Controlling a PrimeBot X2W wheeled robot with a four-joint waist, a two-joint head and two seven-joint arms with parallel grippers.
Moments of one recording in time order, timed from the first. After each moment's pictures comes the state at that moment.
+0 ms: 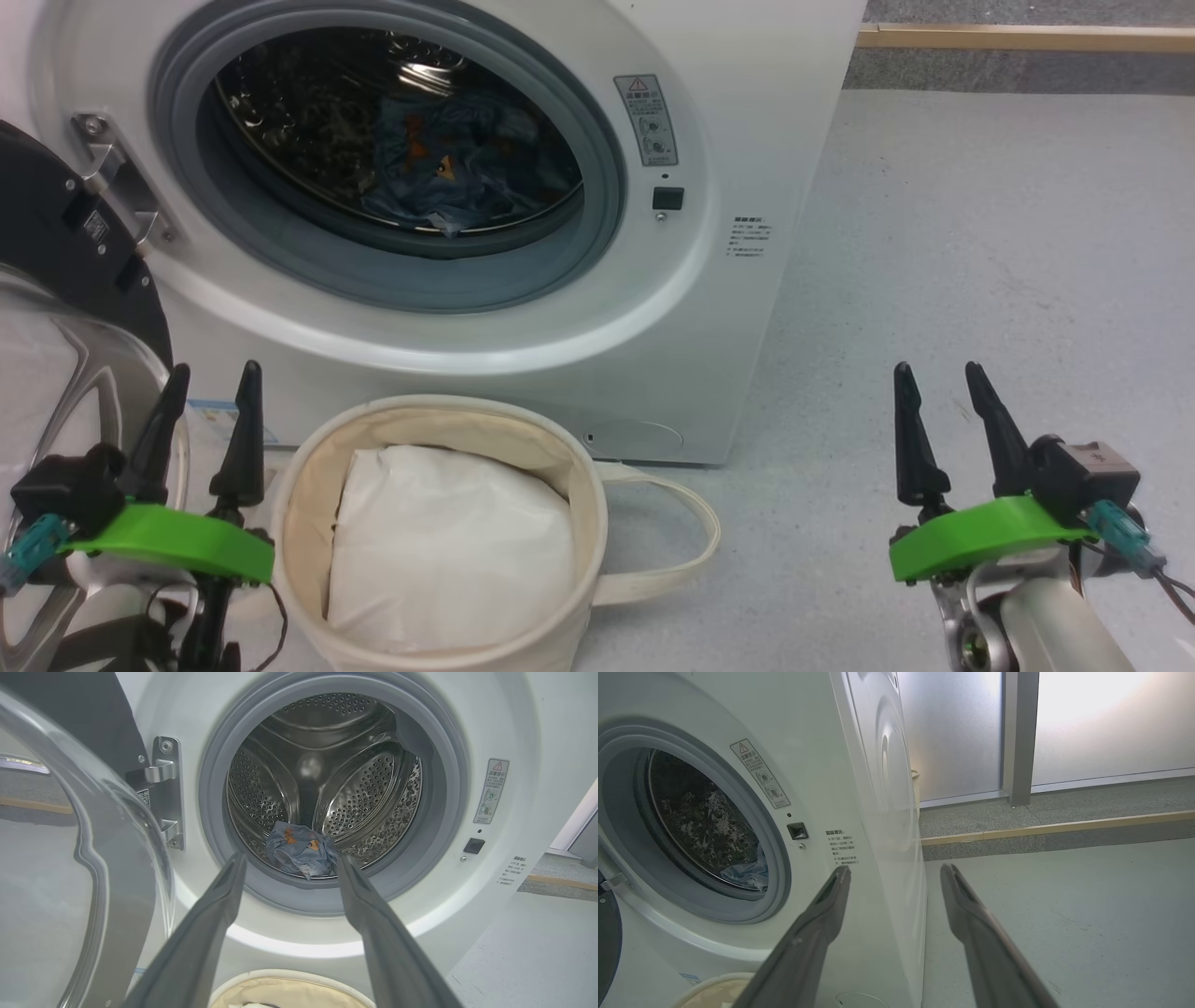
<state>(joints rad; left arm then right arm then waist) -0.31 0.25 -0.01 0.44 -0.40 -0.12 -0.26 -0.17 -0.14 0.16 0.23 0.34 0.12 -0.25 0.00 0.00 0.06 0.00</state>
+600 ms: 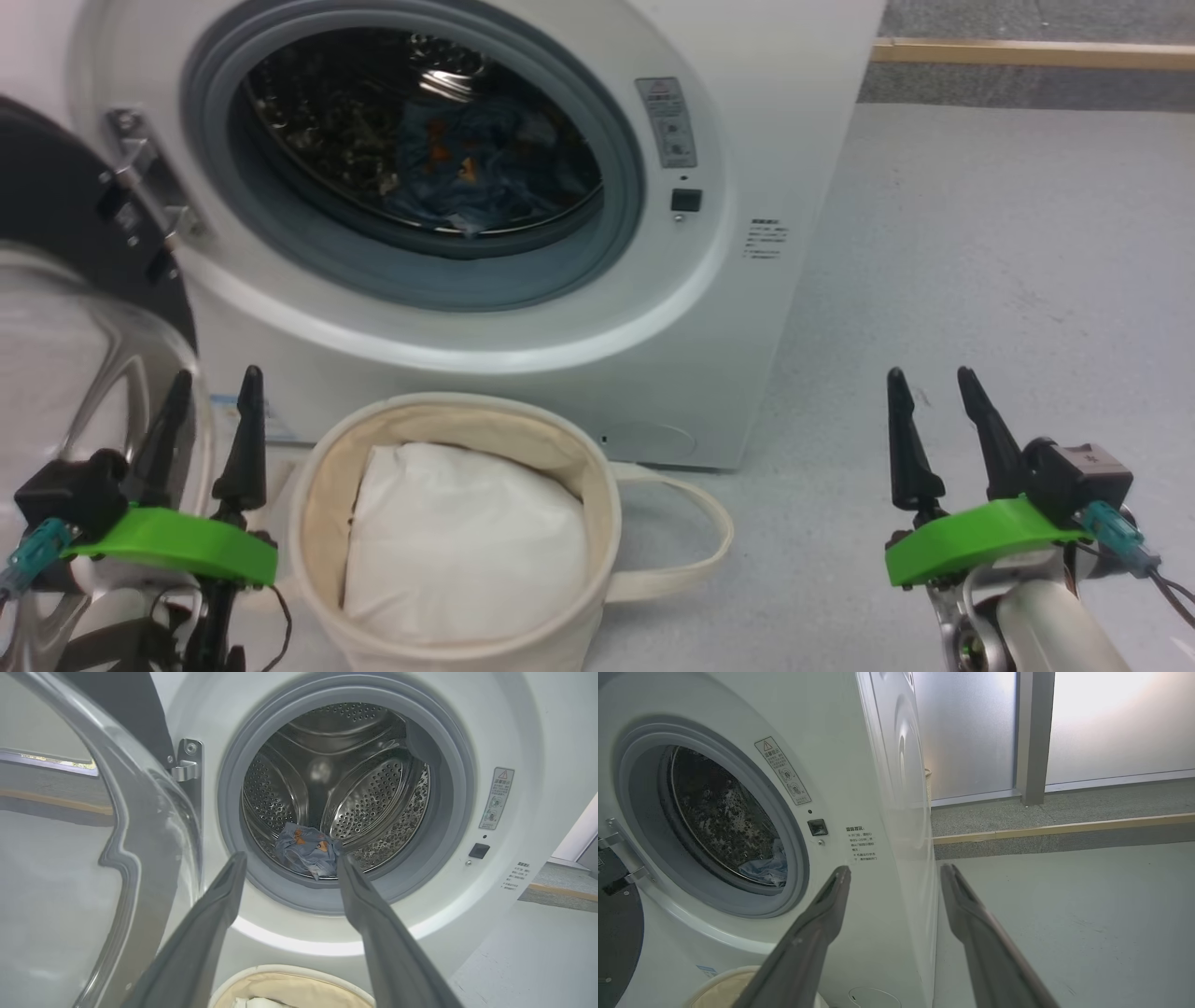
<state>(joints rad) -0.31 0.23 0.00 0.46 -0.40 -0.12 -0.26 -0.17 -0.15 0.18 0.24 0.36 0.12 -0.25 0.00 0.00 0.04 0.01</state>
